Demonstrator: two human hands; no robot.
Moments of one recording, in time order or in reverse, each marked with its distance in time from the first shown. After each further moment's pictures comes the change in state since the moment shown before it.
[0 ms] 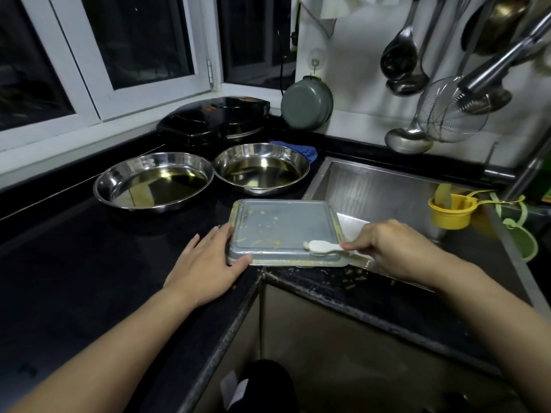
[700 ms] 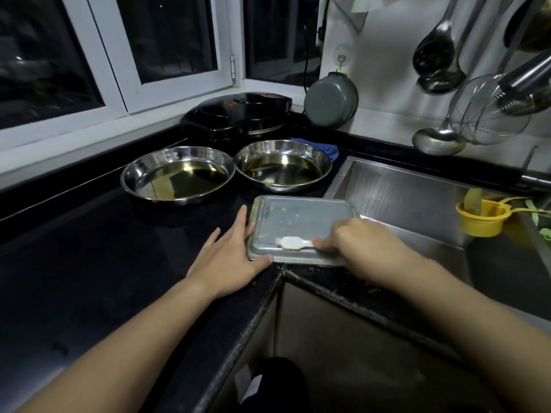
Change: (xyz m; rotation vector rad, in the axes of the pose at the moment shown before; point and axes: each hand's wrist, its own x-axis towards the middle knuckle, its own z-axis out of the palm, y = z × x) left_hand 0.002 0.002 -0.006 -0.100 -0.116 -0.011; right_hand 0.027 -0.087 -0.009 -0.236 0.053 -0.194
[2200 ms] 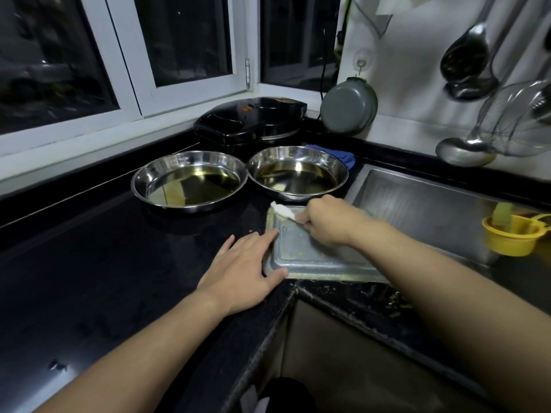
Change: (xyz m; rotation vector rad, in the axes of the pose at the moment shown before) left_hand 0.007 -0.002 0.004 0.150 0.072 0.070; right_hand 0.117 -0.005 0.003 0.186 -0.097 0.116
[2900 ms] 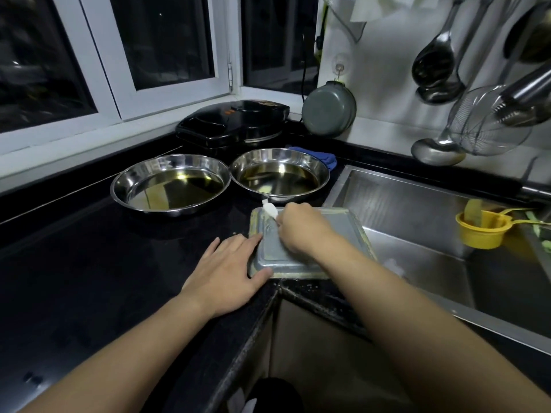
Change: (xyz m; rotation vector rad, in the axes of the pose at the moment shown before) left_hand -0.003 0.008 -0.005 0.042 -0.029 0.000; right_hand 0.000 -0.027 0.021 0.208 0.122 0.224
